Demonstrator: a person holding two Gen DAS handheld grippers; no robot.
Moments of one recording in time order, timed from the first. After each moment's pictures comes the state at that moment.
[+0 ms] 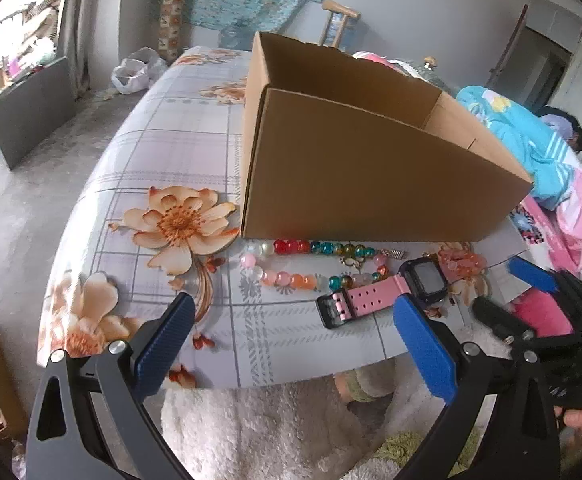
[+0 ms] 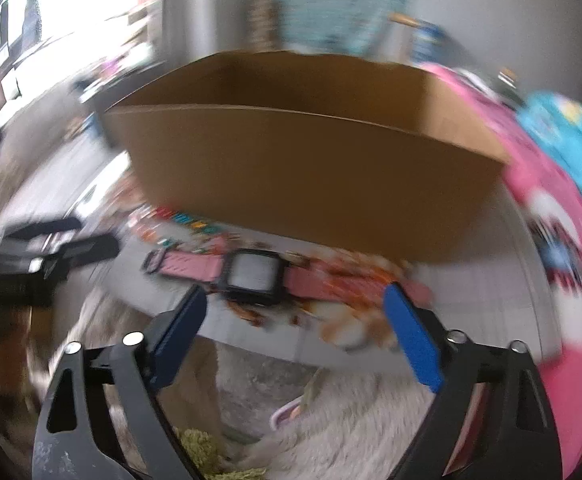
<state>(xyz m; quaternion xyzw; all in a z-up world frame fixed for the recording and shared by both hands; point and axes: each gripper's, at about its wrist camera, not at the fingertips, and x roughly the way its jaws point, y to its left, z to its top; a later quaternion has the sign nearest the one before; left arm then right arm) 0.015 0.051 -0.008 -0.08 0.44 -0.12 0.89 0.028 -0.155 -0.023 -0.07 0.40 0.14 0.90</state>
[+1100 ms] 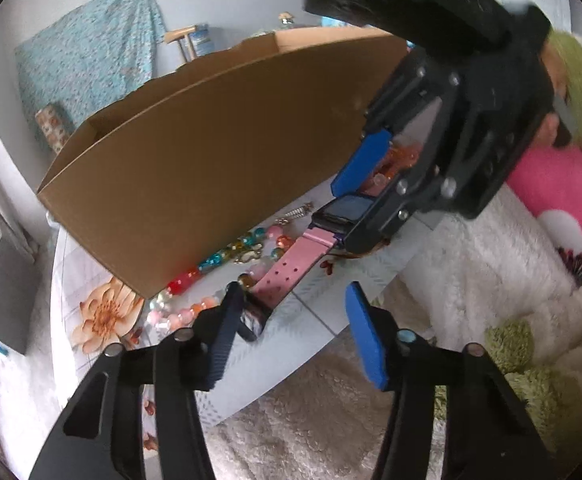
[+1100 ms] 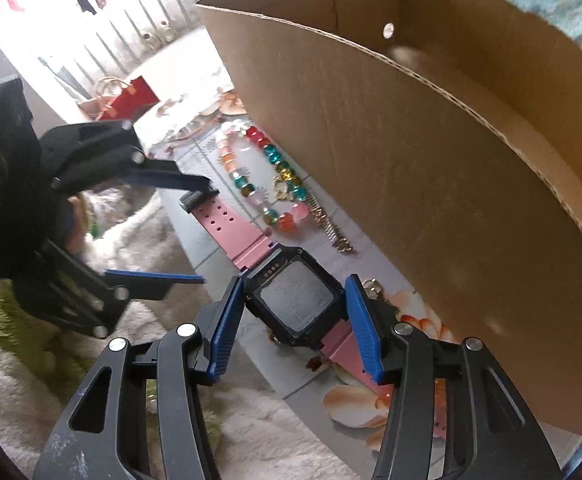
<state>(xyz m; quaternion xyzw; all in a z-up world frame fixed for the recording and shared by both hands) -0.019 -0.071 -0.033 0.21 0.37 -0.25 0.87 0.127 -0.135 -0.045 -0.16 0.53 0.43 0.71</state>
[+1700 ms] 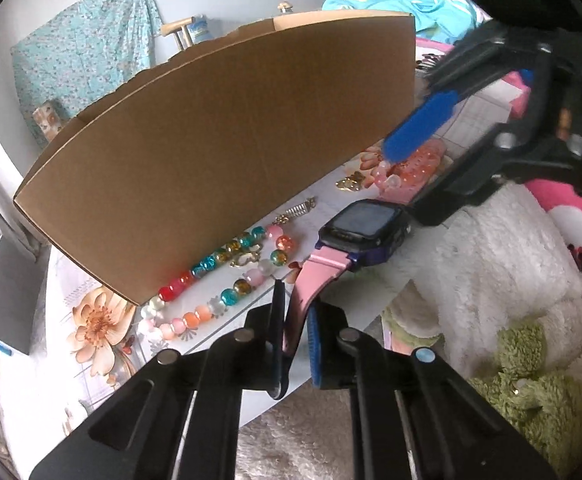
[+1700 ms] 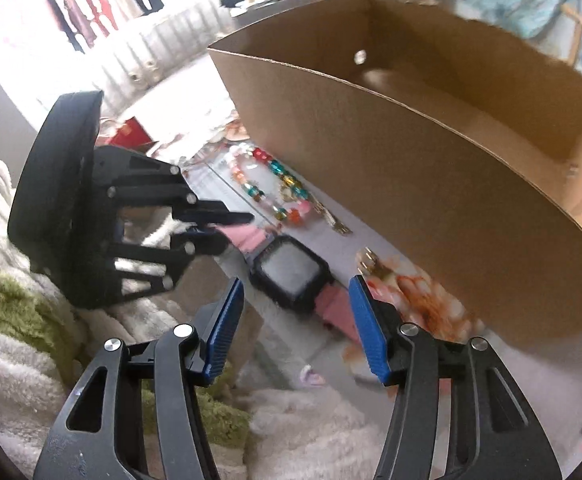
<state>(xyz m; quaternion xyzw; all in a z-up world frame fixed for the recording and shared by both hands) -0.003 -0.079 -0.048 0.22 0.39 -0.25 0.86 0.083 -0.182 -0.018 -0.12 0.49 0.38 0.77</state>
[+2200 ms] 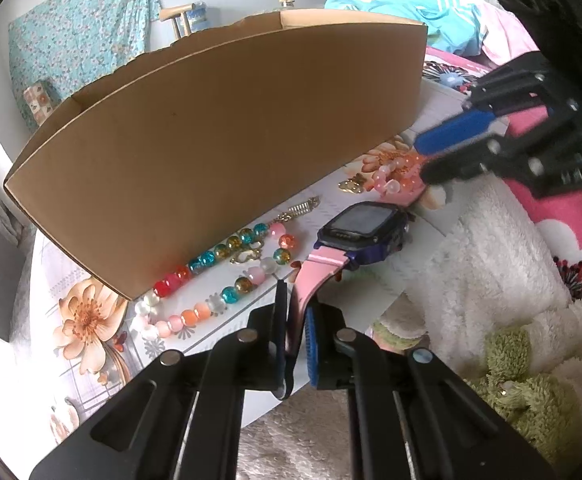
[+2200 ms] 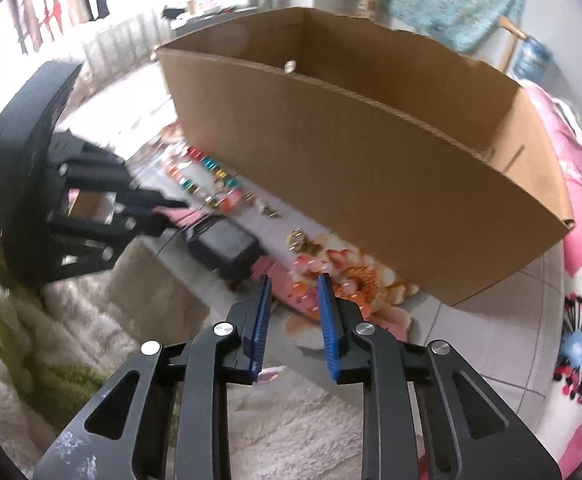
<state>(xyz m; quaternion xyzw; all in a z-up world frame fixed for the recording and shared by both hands) 0.025 -0.058 -0.043 0.18 0.41 -0.27 0.85 0.070 -0.207 -0.014 -0.14 0.46 0.27 0.84</state>
